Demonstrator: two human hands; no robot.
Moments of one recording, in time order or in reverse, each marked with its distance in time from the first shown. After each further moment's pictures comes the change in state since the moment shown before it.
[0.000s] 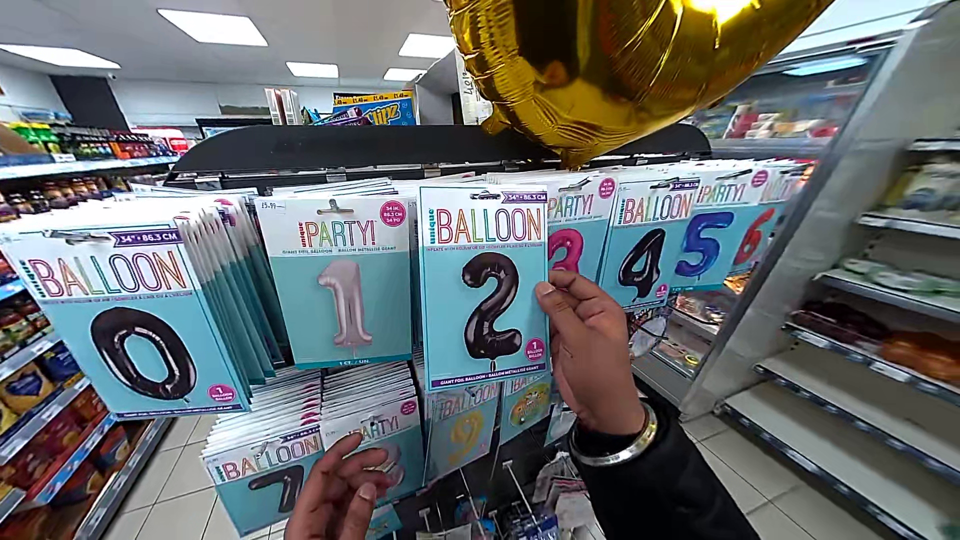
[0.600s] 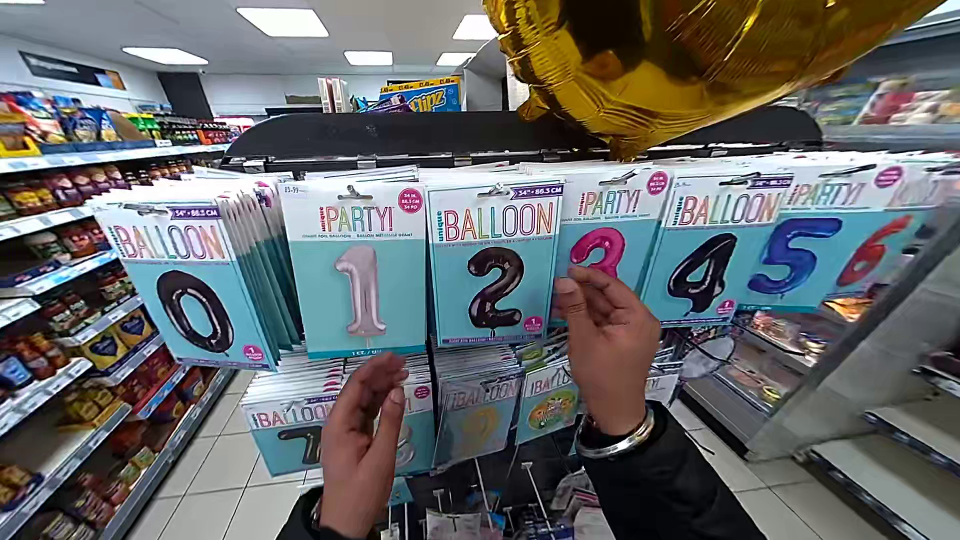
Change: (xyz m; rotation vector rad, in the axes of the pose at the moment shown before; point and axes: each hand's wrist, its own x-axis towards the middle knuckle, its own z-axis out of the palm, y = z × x) left_hand 0.059 0.013 0.045 0.281 0.225 0.173; right_hand 0.013 0.034 -0.014 -0.274 0.055 -0.254
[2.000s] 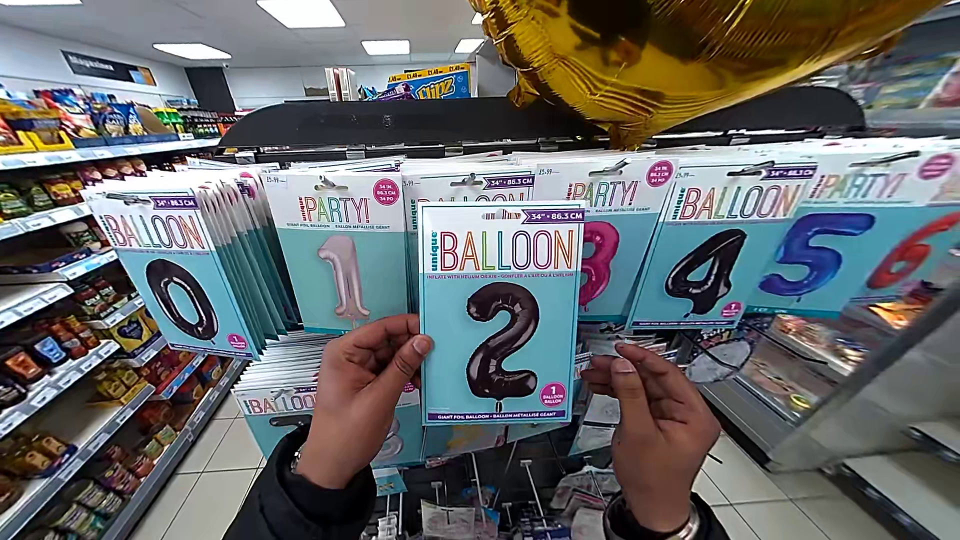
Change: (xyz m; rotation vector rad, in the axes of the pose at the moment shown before) left_hand 0.050 0.054 0.034 -0.181 -0.175 -0.051; right_hand -0.057 0.042 -0.064 0.191 0.109 0.066
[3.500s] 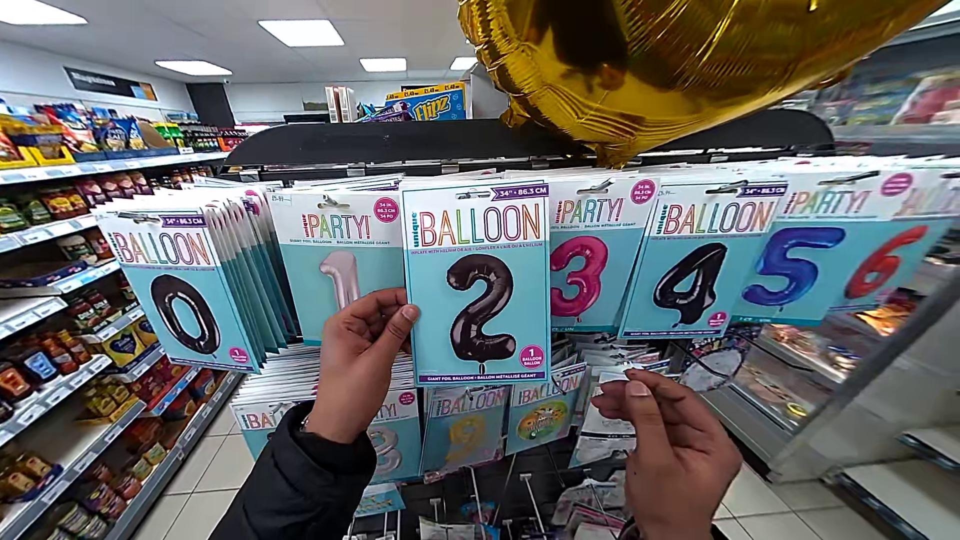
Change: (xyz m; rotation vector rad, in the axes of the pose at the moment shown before) left_hand 0.035 -0.002 -0.003 0.047 0.073 -0.017; right_hand -0.003 -0.013 -0.009 0.003 0.043 -0.031
